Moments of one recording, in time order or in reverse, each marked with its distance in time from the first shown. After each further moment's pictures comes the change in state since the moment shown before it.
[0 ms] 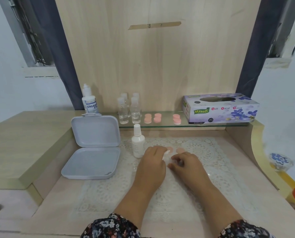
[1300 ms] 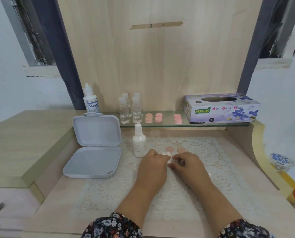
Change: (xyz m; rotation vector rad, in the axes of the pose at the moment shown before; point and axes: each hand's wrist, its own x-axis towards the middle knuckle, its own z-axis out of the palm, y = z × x) left_hand -0.002 -0.006 0.005 0.163 -0.078 0.037; right_hand 0.000 -0.001 0.001 -0.009 0.004 0.014
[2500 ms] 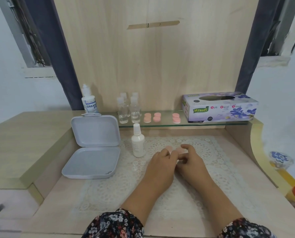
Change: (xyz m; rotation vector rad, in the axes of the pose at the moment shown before) left_hand 0.005 0.021 0.005 0.037 -0.159 0.080; right_hand -0.008 -0.015 -0.018 0.339 -0.078 0.247
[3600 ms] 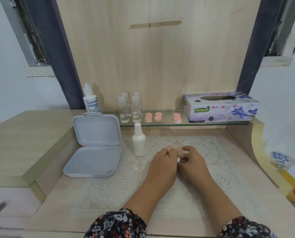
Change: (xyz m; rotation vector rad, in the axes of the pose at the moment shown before) left_hand 0.001 0.007 0.001 -0.059 0.000 -0.101; right_hand 0.006 0.007 0.002 0.048 0.022 0.041
